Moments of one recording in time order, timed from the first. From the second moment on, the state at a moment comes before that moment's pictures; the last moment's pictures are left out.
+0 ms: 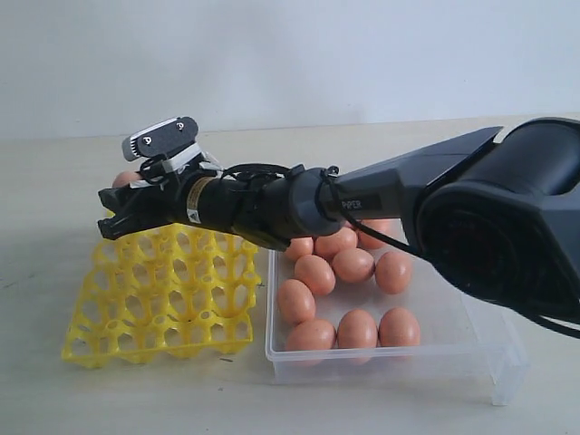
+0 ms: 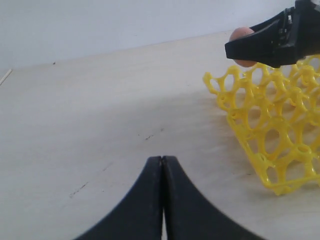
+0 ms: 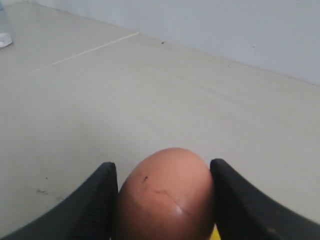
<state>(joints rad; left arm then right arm) -0.05 0.01 0.00 0.09 0.38 0.03 0.74 2.48 -1.72 -0.60 -0.49 0.61</state>
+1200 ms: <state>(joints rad) -0.05 0.01 0.00 0.09 0.38 0.03 0.74 2.60 -1.87 -0.81 -0.43 0.79</state>
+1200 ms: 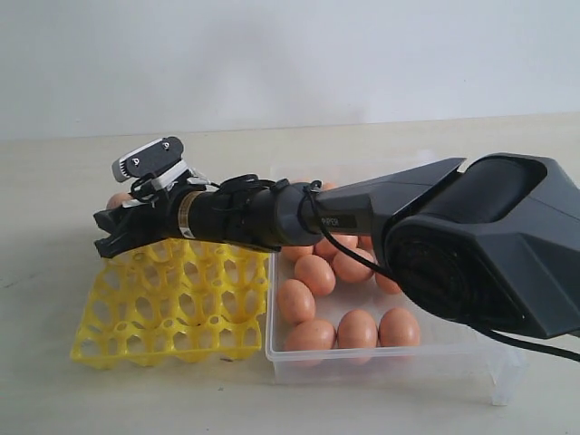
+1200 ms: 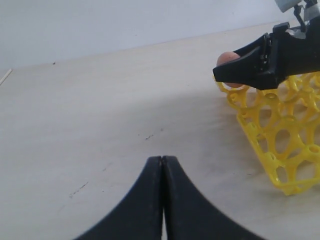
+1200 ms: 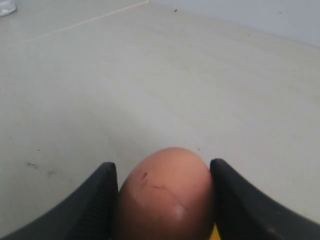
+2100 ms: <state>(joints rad) -0.05 0.01 0.00 0.09 0.38 0.03 0.73 1.93 -1.46 -1.73 -0.36 1.97</state>
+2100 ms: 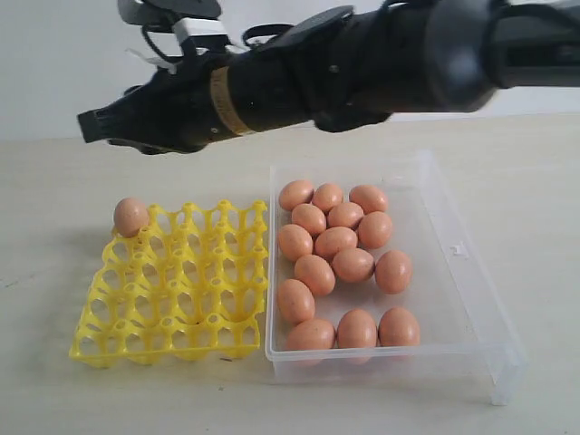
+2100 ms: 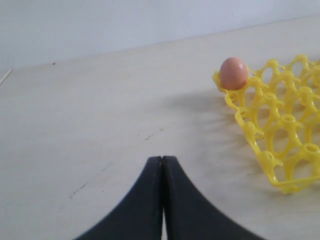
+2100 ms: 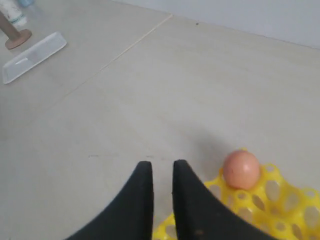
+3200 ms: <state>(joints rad) -0.05 0.01 0.00 0.09 0.38 0.03 0.47 1.62 -1.00 -1.64 -0.31 1.68</state>
